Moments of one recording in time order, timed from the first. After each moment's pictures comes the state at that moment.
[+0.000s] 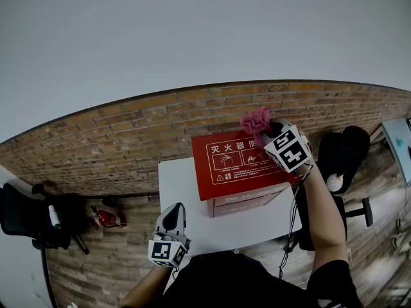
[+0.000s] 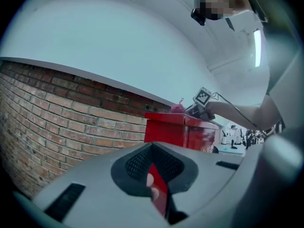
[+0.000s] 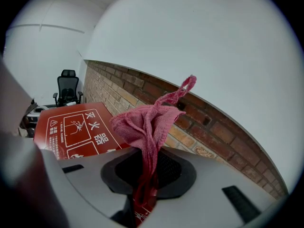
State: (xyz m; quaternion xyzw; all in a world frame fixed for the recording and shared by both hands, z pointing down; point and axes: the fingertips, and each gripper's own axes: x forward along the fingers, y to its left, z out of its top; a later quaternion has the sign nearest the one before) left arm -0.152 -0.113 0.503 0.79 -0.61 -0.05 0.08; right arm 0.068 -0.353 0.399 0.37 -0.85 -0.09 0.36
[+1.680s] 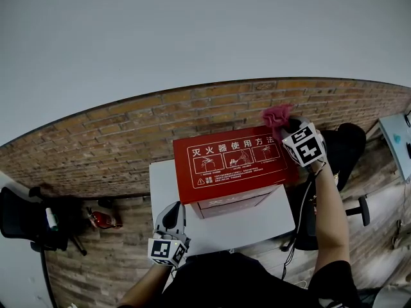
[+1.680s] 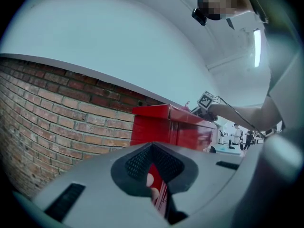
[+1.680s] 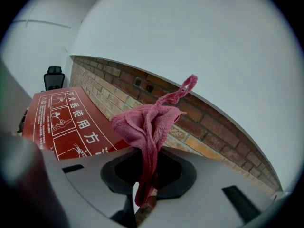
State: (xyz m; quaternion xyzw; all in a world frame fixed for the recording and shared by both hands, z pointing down) left arm -0.101 -0.136 0.508 0.80 -0.60 -0.04 0.08; right arm 0.192 -0.391 0.405 0.44 -0.82 -0.07 0.37
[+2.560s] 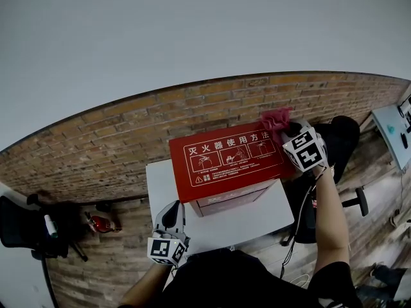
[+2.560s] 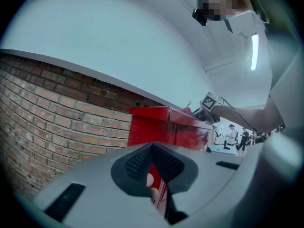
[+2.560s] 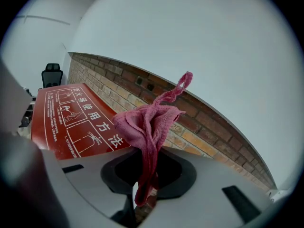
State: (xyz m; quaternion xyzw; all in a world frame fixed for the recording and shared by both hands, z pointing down) left arm -0.101 -0.134 0.506 0.81 -0.58 -0.04 0.08; right arm 0.209 -0.361 0.406 0.45 -0.81 -0.07 0.38
